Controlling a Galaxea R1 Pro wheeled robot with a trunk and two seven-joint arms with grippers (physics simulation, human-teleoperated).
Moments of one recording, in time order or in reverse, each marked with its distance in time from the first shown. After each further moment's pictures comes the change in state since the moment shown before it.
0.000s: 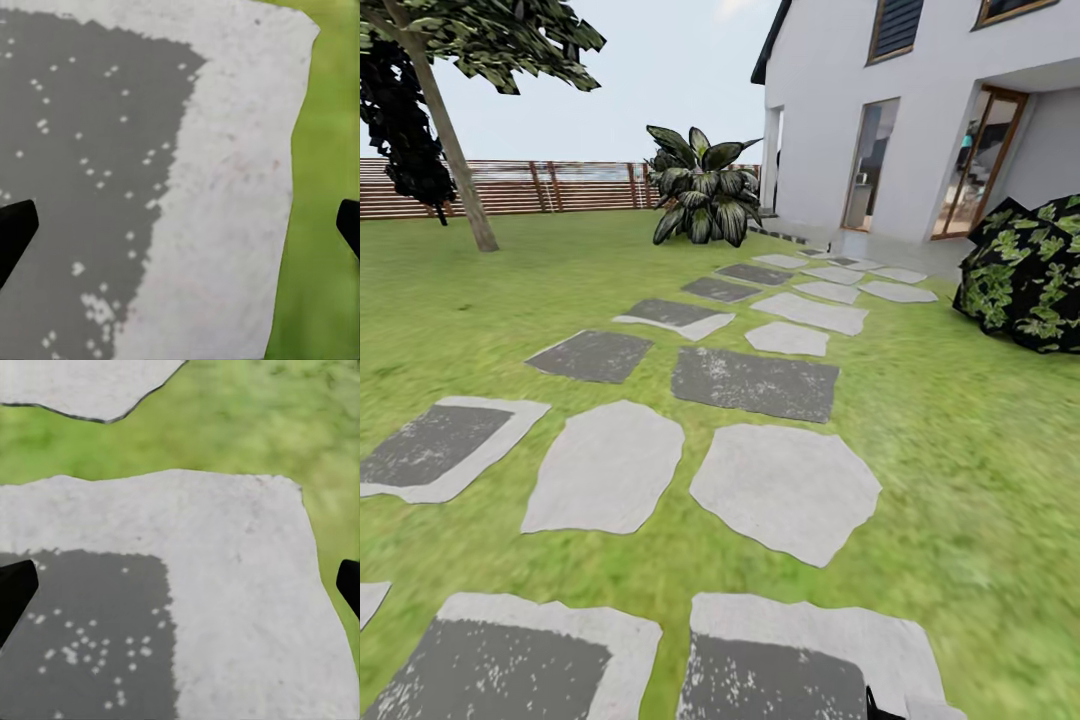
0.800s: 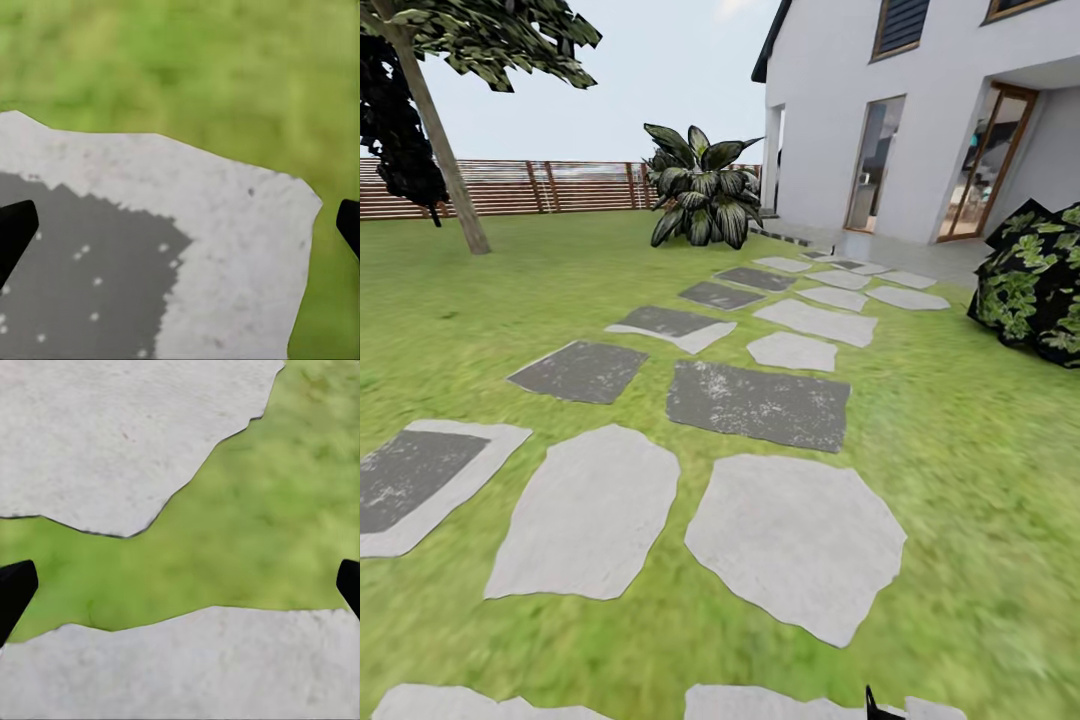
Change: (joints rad) left arm 0.000 -0.003 0.001 -0.002 0.011 -0.002 -0.001; right arm 0.000 0.000 0.000 0.000 0.000 0.000 0.000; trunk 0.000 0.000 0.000
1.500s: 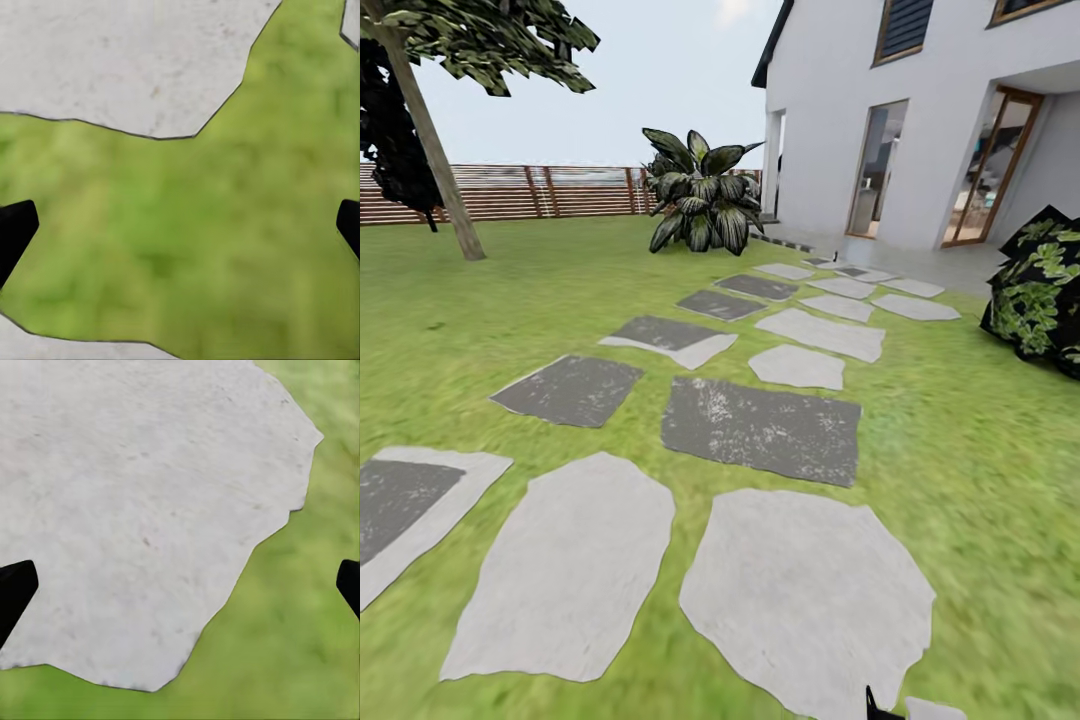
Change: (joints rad) left arm 0.000 0.005 0.007 -0.005 0.000 -0.079 0.009; right arm 0.000 0.000 0.000 0.000 0.000 0.000 0.001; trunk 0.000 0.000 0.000
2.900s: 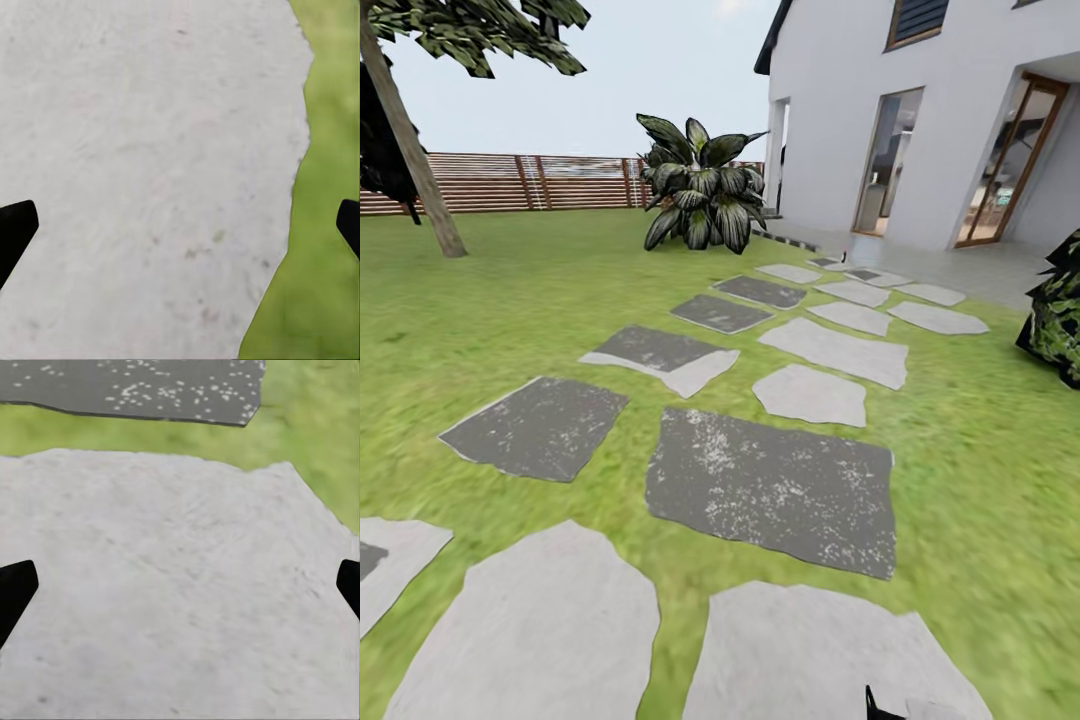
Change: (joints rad) left arm 0.000 -0.001 -0.001 0.004 -0.001 -0.003 -0.001; right arm 0.000 0.000 0.001 0.000 0.000 0.000 0.000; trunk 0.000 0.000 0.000
